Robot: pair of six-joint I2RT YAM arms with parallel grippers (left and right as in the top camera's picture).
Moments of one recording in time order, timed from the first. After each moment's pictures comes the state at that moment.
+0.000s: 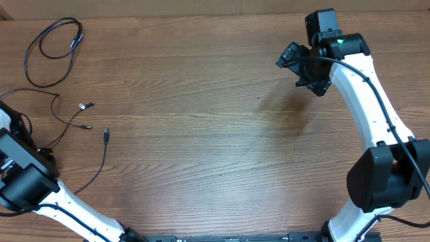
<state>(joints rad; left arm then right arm) 0.78 2.23 1.69 -1.56 -0.35 -0.75 0.14 1.88 1.72 -1.05 -0.03 0.77</state>
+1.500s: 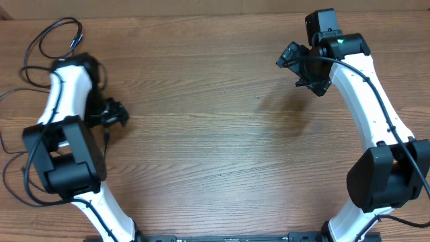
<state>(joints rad) 0.22 2.06 1.59 -1.32 -0.11 -0.38 0.14 1.88 1.72 -1.04 -0.03 0.77</state>
